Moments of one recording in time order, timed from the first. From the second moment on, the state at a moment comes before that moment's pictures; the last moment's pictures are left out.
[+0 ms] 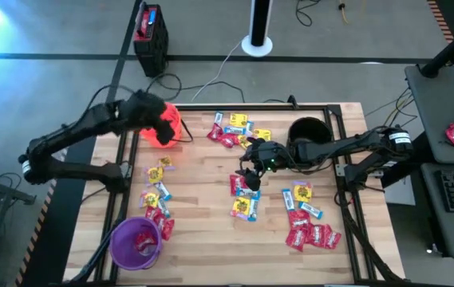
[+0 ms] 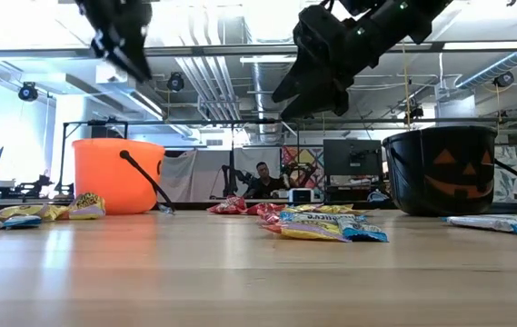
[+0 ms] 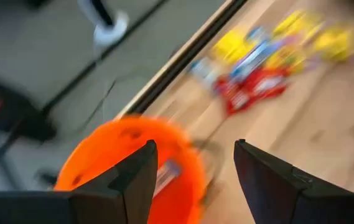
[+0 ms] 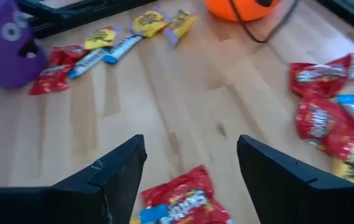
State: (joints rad) left arm 0.43 1.04 1.16 -0.92 -0.32 -0.09; right arm -0.02 1.52 0.95 -0.02 0.07 0.29
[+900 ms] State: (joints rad) left arm -0.31 0.96 0.86 -0.37 -0.62 -0.10; right arm 0.24 1.52 1.09 -0.80 0.01 0.73
